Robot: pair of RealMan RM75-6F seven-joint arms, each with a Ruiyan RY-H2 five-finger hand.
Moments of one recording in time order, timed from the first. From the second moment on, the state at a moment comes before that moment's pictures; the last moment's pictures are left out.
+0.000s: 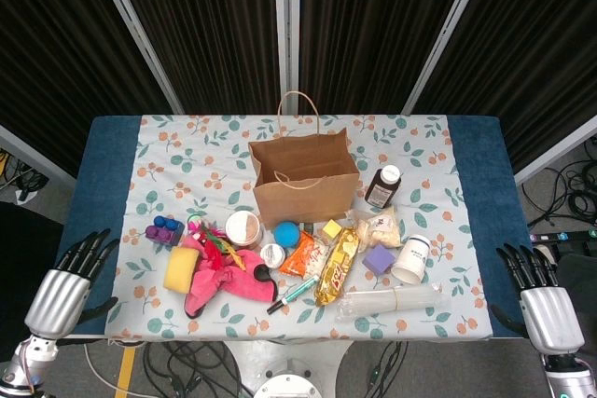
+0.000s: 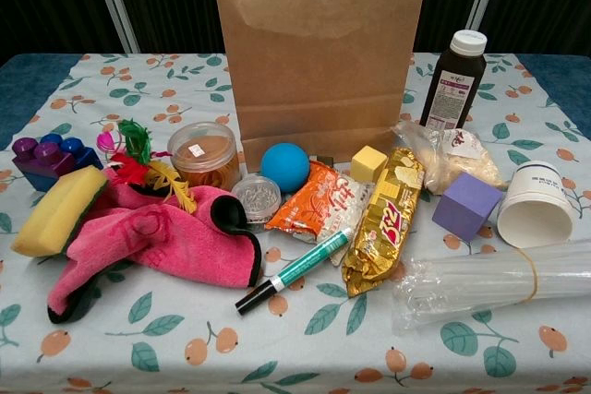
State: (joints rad) left arm -0.09 -1.27 0.07 -1.43 1.77 1.63 0.00; right arm 0.01 -1.22 -0.03 -1.40 -1.68 1.60 0.05
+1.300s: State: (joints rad) left arm -0.09 -1.29 0.05 -1.40 1.76 1.66 -0.06; right arm 0.16 -1.38 -0.11 -1.52 -1.85 1.24 -0.51
